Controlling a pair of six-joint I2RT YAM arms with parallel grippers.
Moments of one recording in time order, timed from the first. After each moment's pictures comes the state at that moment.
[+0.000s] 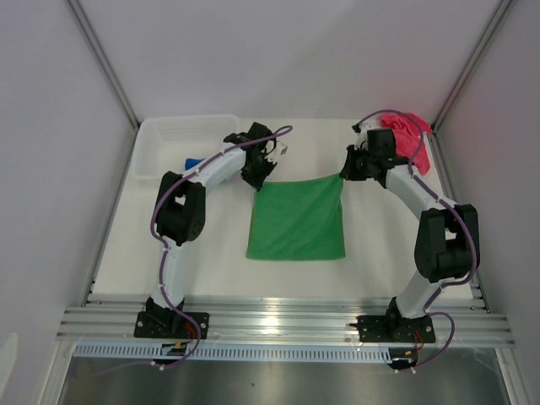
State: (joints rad) left arm -0.48 2.19 1.86 -0.87 0.09 0.17; right arm 0.18 1.70 1.28 -0.32 -0.26 0.15
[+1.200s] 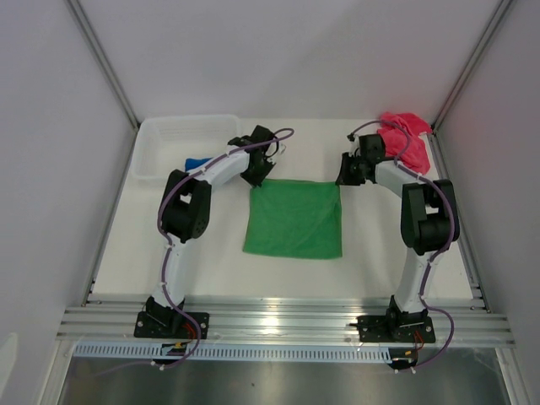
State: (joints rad) left arm -0.48 2.25 1.87 -0.77 -0.08 0.18; right arm 0.15 1.97 1.35 -0.26 -0.27 0.18
